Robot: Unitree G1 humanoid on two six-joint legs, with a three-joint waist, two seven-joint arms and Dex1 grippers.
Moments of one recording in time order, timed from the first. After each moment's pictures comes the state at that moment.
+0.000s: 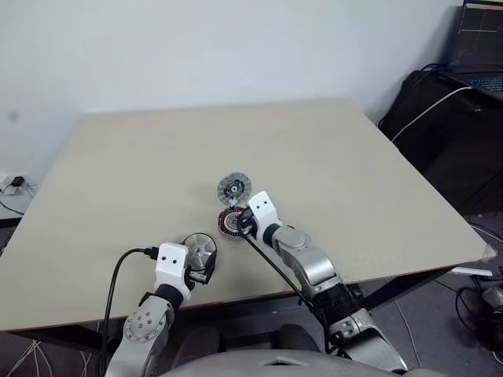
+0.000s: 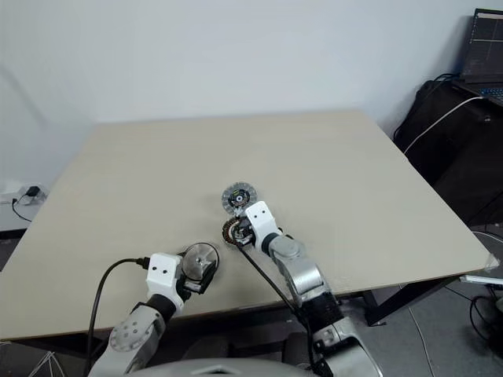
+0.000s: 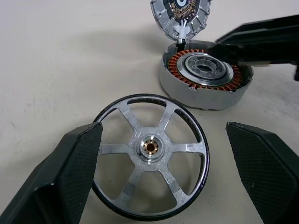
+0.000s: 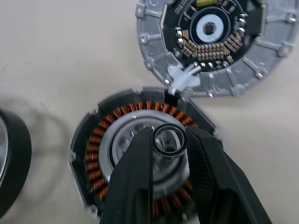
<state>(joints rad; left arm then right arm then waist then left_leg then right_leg) 0.45 0.17 -0.15 -0.40 -0.08 0.28 -0.22 -0.30 0.00 0.31 0.22 0.01 0.48 0.30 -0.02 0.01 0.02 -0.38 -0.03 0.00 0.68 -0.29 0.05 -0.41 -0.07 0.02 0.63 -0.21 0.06</state>
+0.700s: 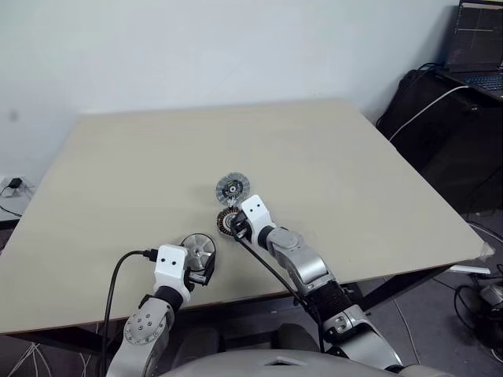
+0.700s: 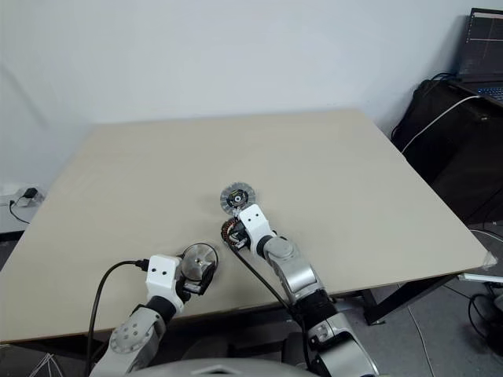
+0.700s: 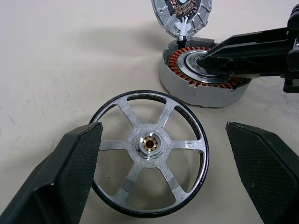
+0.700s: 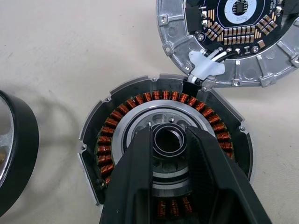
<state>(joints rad) 0.46 0.16 -0.15 -0.40 -0.08 0.28 -0.20 -0.31 0.01 0.33 0.28 -0.01 0.46 0.33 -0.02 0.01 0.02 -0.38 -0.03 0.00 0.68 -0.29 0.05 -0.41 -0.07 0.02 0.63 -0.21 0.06</state>
